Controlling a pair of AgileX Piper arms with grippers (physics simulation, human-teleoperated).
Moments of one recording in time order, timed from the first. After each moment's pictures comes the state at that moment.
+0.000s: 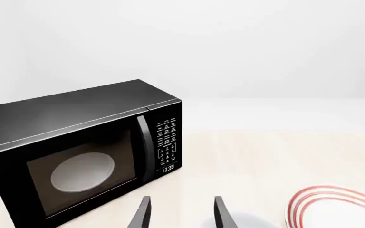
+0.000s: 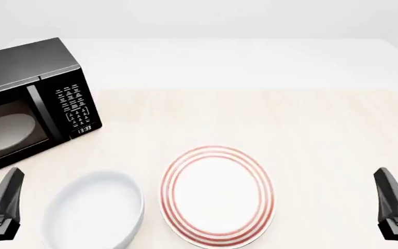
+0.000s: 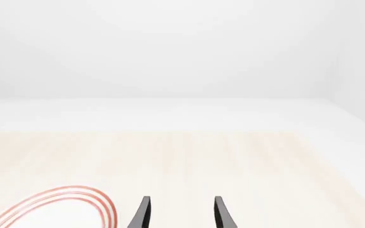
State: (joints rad) left arm 0.00 0.00 0.00 0.00 0.00; right arm 0.00 0.00 0.00 0.00 0.00
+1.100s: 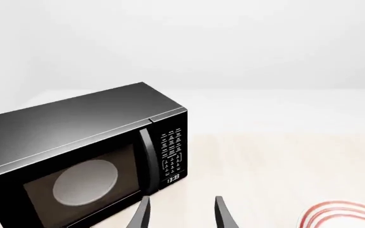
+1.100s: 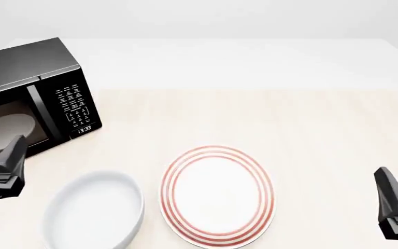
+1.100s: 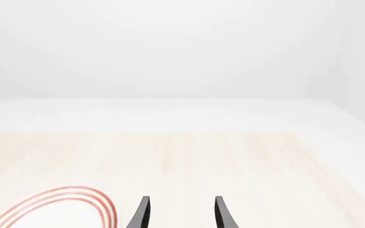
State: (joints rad) left arm 0.02 0.41 -0.12 -0.24 0.01; right arm 0.00 0.01 -0.01 0.01 0.00
